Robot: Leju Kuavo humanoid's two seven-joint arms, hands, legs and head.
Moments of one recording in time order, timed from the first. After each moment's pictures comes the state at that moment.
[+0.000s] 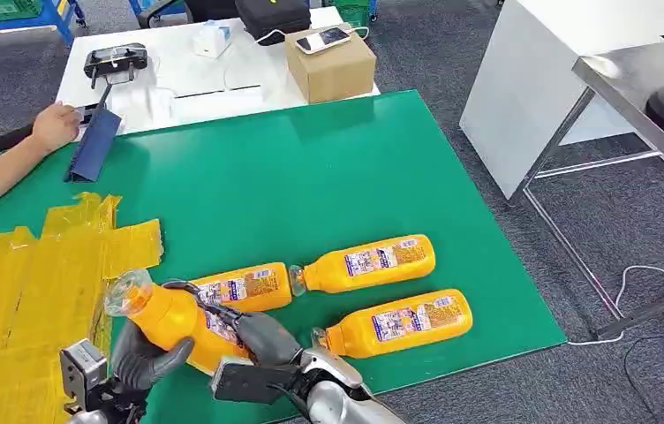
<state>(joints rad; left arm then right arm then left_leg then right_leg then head) 0.17 -0.01 -0.08 -1.63 -0.04 -0.36 -0.52 -0.27 0.28 0.83 -1.01 0.42 -0.05 -0.27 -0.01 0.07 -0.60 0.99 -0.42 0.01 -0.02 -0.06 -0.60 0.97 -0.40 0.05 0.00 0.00</state>
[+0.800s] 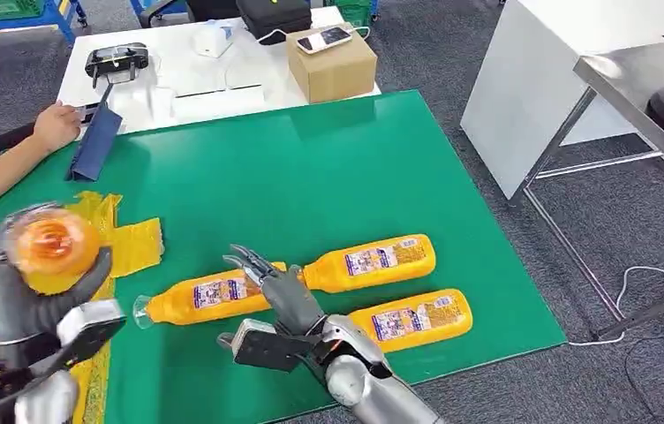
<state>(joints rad) 0.00 -0.05 0.06 -1.83 -1.08 0.49 -0.38 -0.31 0.23 0.75 -1.15 0.48 -0.03 -0.21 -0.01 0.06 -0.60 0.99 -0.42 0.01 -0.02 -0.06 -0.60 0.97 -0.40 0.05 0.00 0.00</state>
